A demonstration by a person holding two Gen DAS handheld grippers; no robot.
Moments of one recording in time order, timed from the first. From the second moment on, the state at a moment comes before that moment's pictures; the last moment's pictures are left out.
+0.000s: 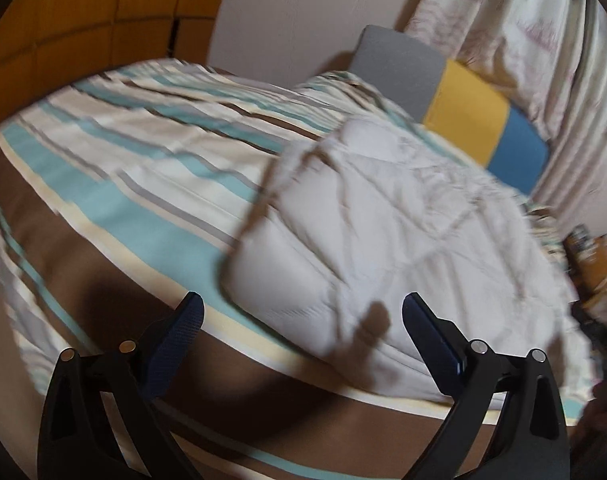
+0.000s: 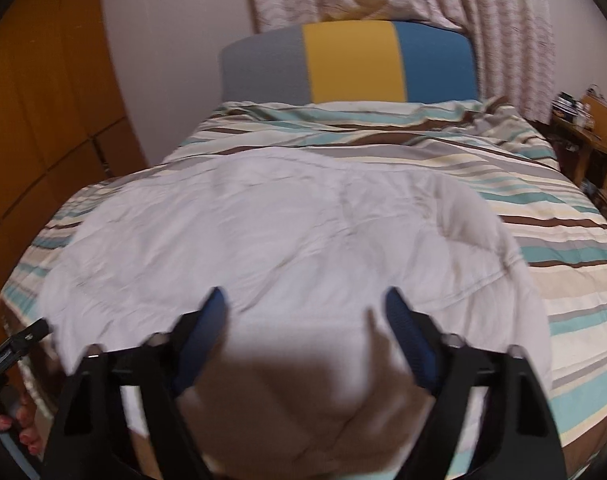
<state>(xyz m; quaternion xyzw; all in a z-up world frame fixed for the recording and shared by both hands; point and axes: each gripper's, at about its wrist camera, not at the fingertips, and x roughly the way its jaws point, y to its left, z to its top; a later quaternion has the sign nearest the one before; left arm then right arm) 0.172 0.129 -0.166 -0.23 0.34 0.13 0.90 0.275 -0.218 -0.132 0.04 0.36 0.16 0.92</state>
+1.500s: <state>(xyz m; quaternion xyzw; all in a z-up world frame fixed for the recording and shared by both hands) 0.201 0.125 -0.152 -0.40 0.24 0.08 0.88 0.260 -0.175 -0.205 0.01 0.39 0.24 0.89</state>
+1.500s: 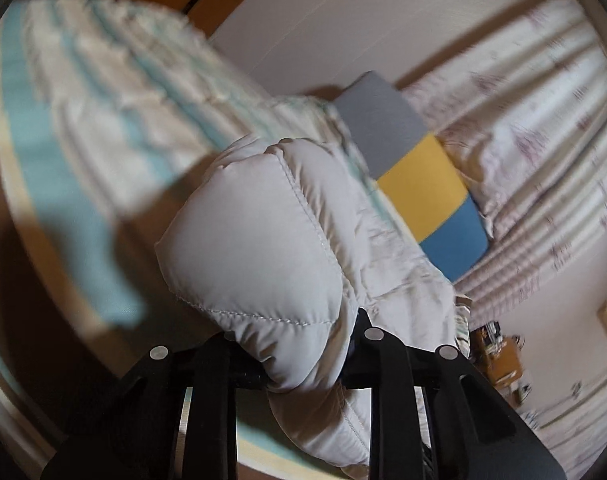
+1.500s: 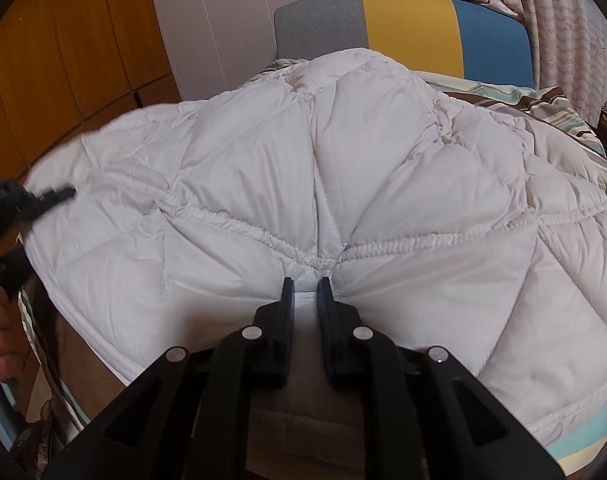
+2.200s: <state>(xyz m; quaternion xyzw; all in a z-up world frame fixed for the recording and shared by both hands) 0.229 -0.027 -0.043 -0.11 0.17 -0.06 0.98 0.239 -0.251 -0.170 0.12 0.36 0.24 0.89</state>
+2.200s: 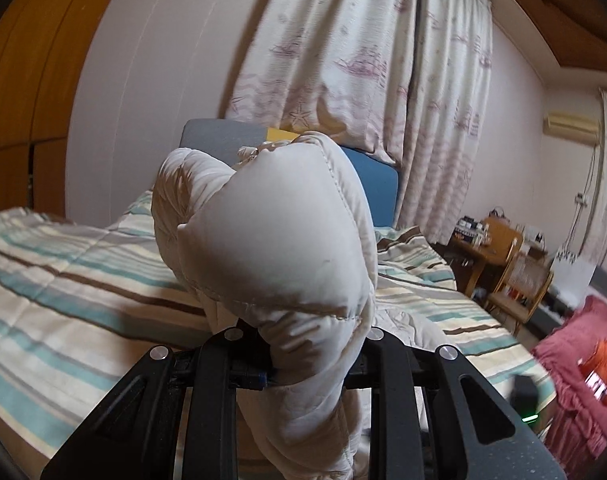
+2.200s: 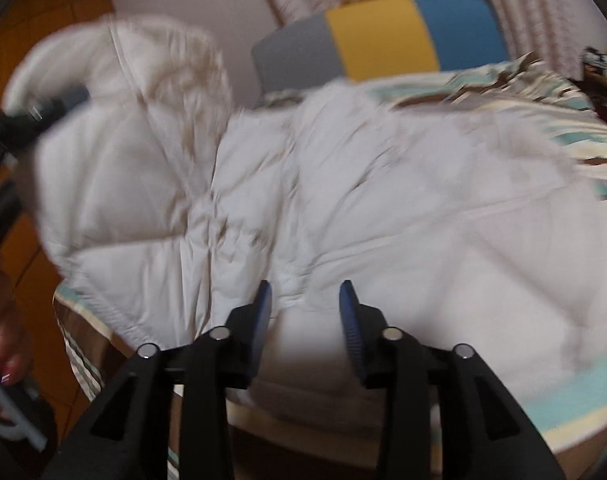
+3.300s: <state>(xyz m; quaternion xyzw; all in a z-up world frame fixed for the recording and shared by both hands) 0.262 -0.205 -0.089 0.11 0.23 -0.17 0.95 0.203 -0.476 -0.160 0.17 0.40 -0.14 0.89</state>
